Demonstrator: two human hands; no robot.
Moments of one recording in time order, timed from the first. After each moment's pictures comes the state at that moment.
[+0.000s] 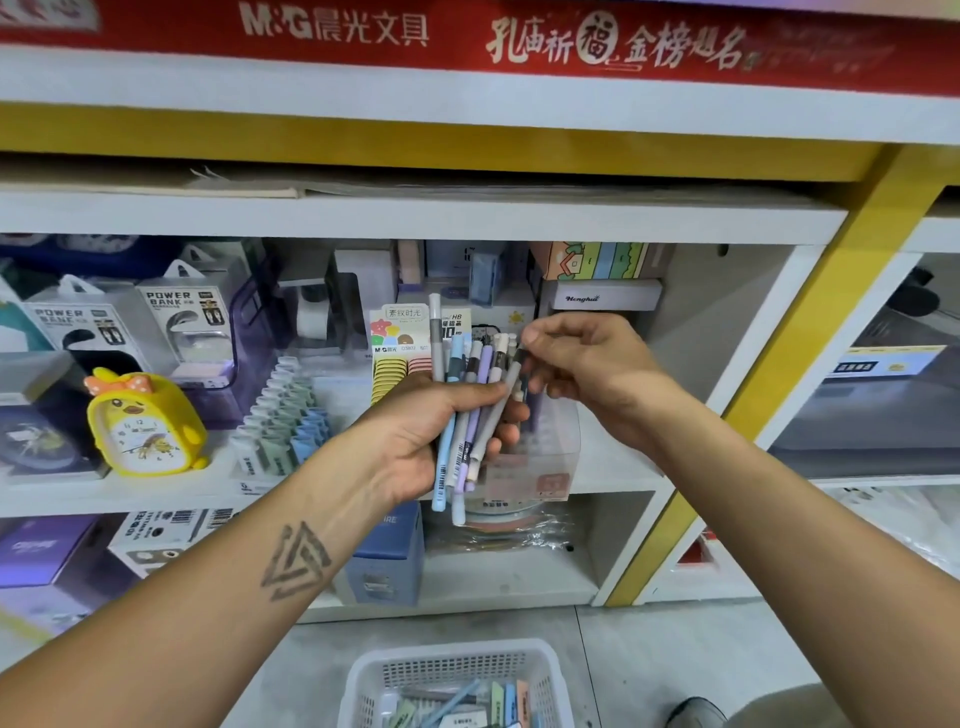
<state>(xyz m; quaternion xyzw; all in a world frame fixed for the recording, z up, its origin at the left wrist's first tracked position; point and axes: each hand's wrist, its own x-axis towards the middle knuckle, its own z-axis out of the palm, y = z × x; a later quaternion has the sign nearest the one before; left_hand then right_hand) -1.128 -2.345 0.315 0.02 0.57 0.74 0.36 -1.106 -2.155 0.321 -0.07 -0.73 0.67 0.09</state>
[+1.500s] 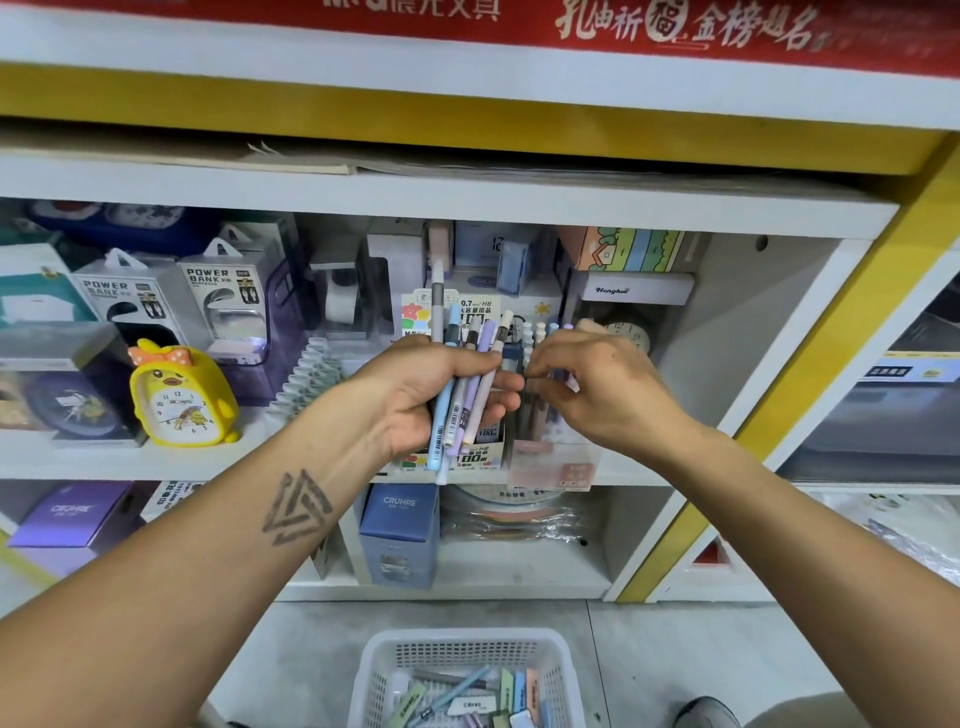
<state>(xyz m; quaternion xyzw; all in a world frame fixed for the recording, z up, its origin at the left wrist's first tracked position) -1.140 -2.368 0.331 0.01 0.59 0.73 0.36 -1.092 -2.172 0.308 0.12 -0.97 0.13 0.19</state>
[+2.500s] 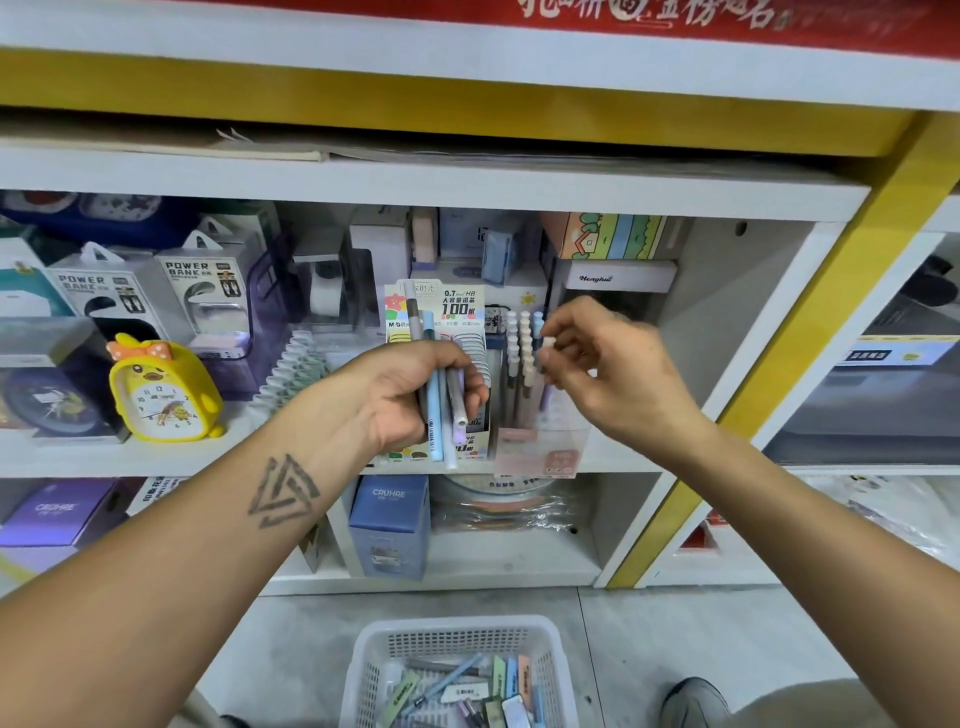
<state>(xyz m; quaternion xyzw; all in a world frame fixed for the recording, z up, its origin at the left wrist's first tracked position) -1.146 -2.362 0.318 -0.07 0.58 0.73 0.35 -1.069 -2.165 0.311 0.10 -0.91 0.32 0.24</state>
